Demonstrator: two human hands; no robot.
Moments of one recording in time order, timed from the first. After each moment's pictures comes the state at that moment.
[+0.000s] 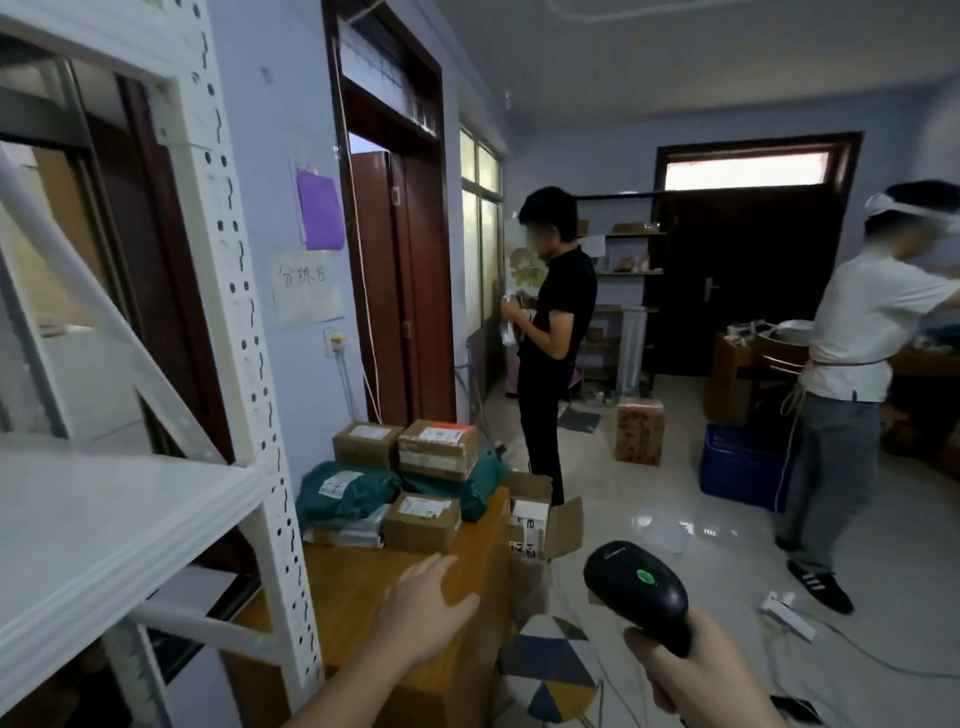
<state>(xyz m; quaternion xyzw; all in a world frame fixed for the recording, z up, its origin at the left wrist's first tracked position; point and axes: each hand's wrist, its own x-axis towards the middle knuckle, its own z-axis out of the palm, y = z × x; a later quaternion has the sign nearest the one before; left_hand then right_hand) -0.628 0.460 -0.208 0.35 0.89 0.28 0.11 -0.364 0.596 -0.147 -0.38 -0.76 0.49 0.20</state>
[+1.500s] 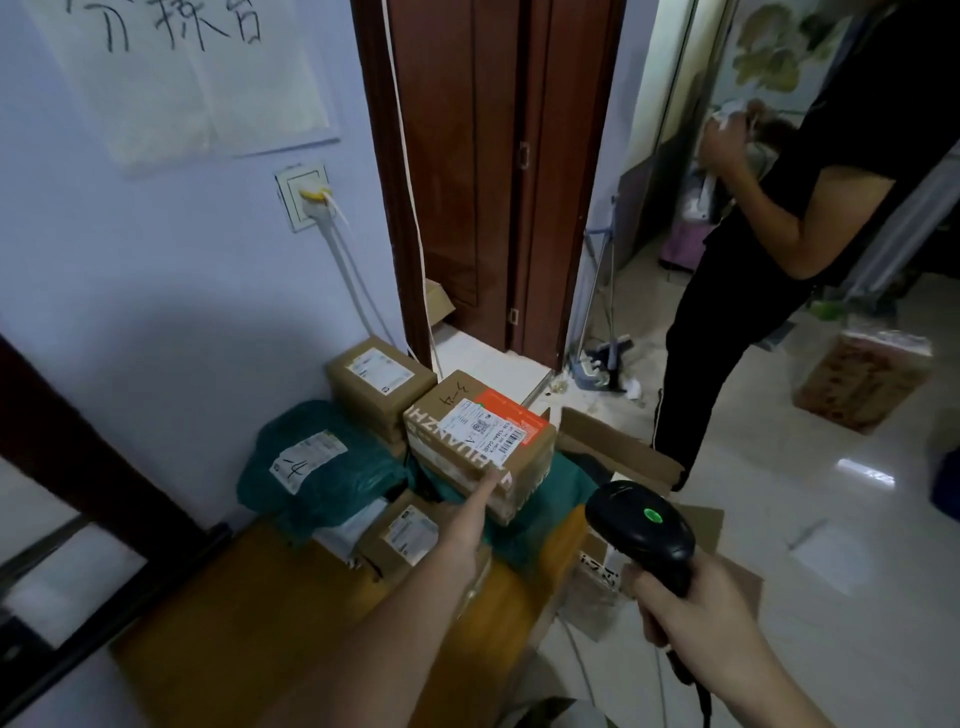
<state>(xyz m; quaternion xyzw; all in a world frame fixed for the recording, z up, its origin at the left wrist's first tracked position) -1.075 0.886 -0.341 -0.25 0.61 0.69 0.28 -0.889 1.042 -0.231 -0.30 -0.80 0.51 -0.01</state>
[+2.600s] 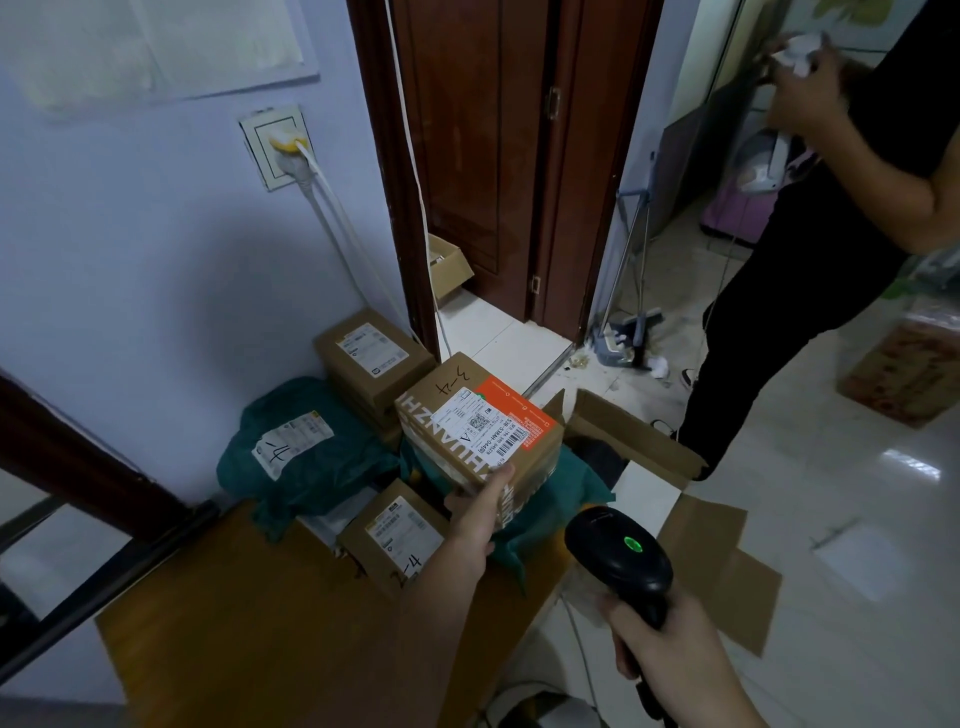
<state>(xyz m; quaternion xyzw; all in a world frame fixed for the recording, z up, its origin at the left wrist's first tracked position) -1.115 0.929 -0.420 -0.29 0.62 0.67 0.30 -0.931 1.067 -0.278 -0.31 -0.76 0.56 -0.09</state>
